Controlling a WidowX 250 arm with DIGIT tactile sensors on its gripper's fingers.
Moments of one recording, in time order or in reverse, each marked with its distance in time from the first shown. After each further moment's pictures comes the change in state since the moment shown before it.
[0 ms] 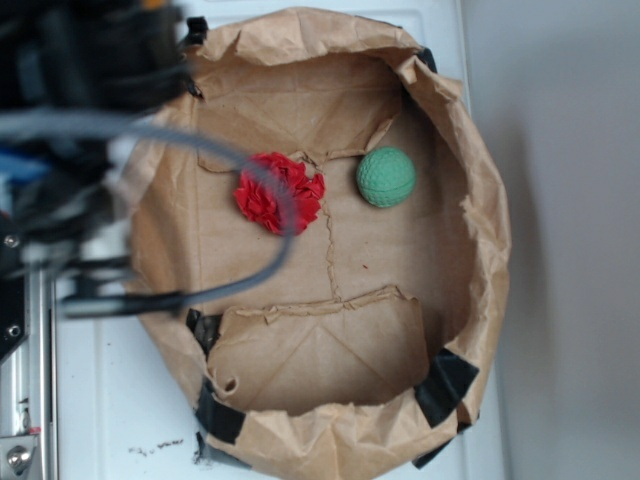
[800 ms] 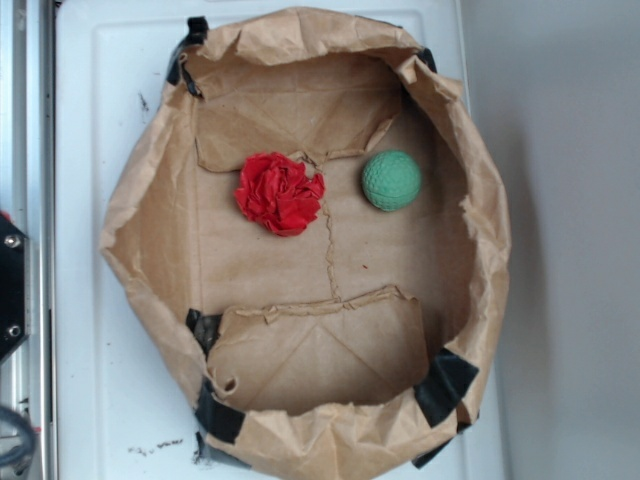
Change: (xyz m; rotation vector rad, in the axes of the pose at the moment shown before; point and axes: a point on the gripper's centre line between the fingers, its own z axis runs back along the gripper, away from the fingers) arm -0.098 -0.066 0.022 0.059 -0.047 0.068
